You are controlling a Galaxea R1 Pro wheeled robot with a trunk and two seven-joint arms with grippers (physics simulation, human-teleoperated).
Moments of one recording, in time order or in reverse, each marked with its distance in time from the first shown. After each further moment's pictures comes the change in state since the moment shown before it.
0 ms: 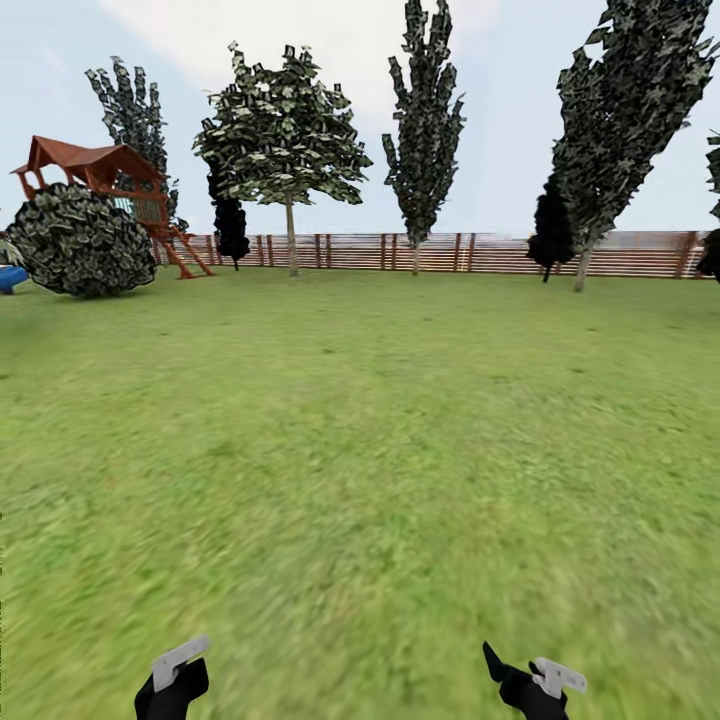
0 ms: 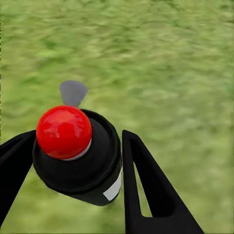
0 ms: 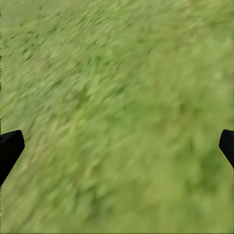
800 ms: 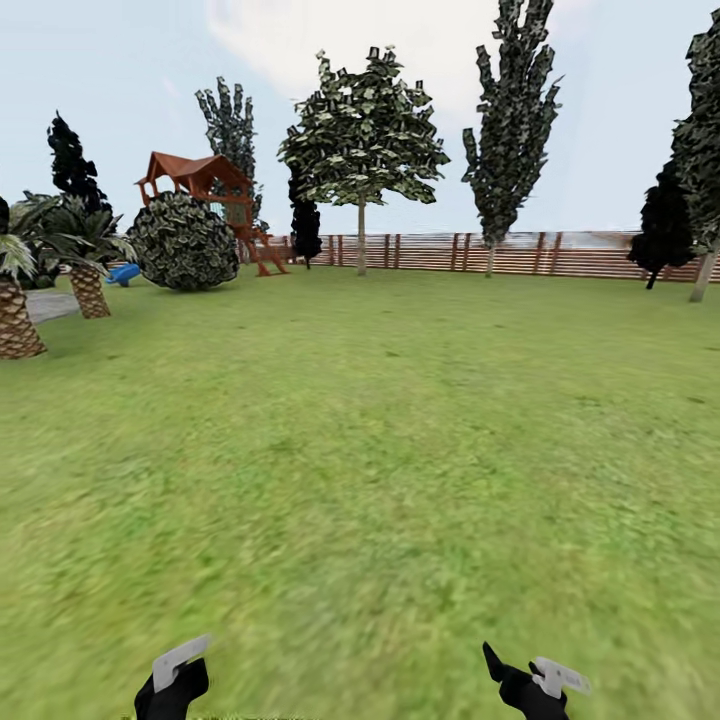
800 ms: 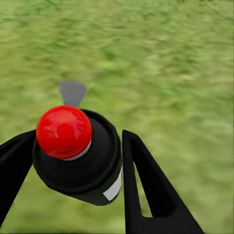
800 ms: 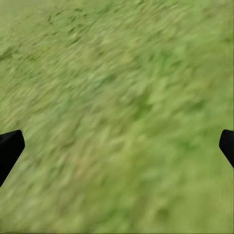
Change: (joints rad) left arm 0.000 0.000 -0.001 0.000 0.000 0.000 0.000; right arm 0.000 0.000 0.001 0.000 0.000 0.000 0.000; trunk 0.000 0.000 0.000
